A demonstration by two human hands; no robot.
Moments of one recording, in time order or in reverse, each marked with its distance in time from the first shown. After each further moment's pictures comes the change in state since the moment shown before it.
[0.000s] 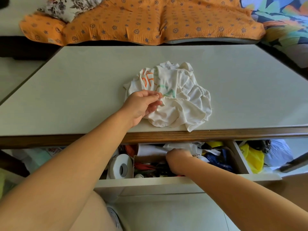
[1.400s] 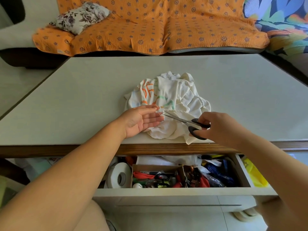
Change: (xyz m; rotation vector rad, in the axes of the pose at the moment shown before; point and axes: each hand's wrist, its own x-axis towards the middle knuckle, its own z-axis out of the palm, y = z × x) left_hand 0.008 0.000 -0.008 -0.177 -0.126 -0.209; right_hand -0.067 0.116 -0.086 0.532 0.630 0.005
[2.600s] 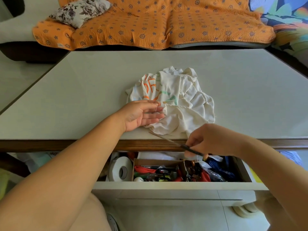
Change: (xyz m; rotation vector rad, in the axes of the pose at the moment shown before) left_hand 0.001 0.006 -0.006 0.119 -0.010 -0.001; right_hand -0.012 -0.018 0.013 0.134 -0.504 -0.091
